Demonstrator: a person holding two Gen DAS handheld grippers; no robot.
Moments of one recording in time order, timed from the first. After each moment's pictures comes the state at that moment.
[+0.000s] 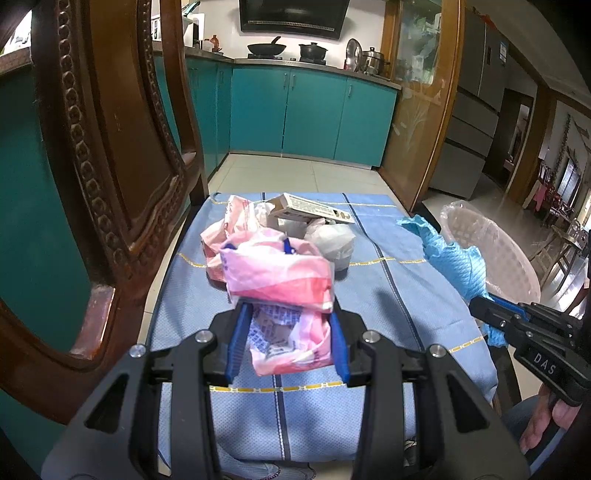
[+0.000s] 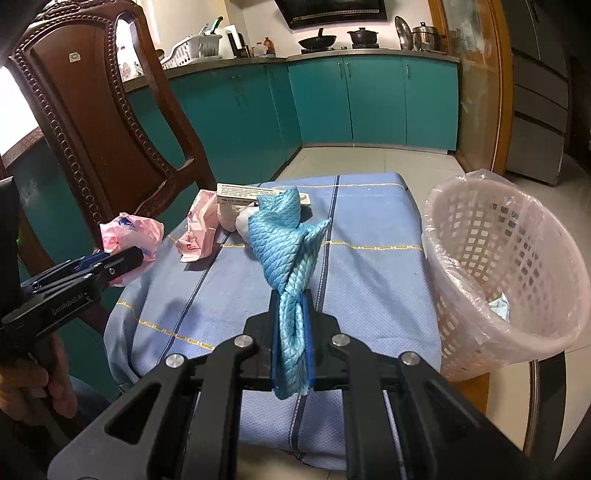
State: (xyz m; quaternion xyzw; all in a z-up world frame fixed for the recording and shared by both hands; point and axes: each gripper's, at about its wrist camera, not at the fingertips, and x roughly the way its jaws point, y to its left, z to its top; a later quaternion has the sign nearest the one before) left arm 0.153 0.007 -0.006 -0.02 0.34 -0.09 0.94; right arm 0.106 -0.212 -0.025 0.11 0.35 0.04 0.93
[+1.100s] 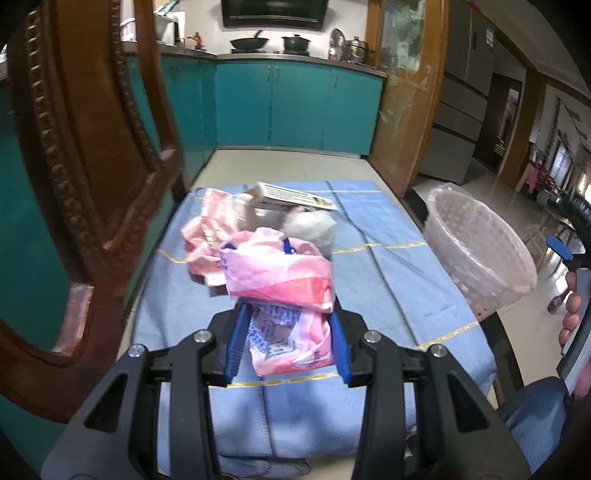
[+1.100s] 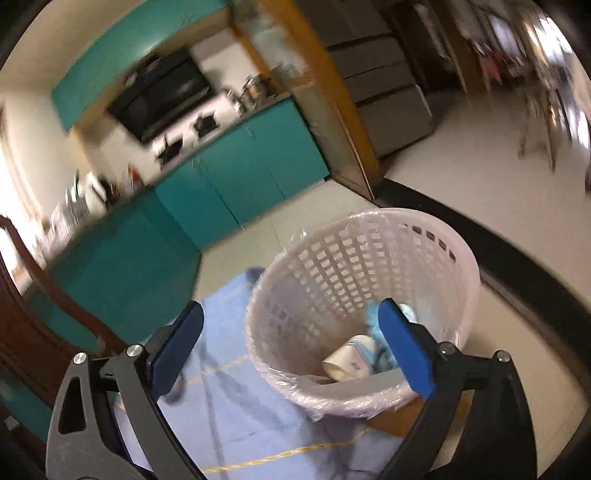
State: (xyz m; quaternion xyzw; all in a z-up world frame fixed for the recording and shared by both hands) left arm 0.152 -0.014 -0.010 0.00 0.35 -0.12 0.93; right arm 0.053 -0.374 0.000 0.33 0.18 -0.20 0.90
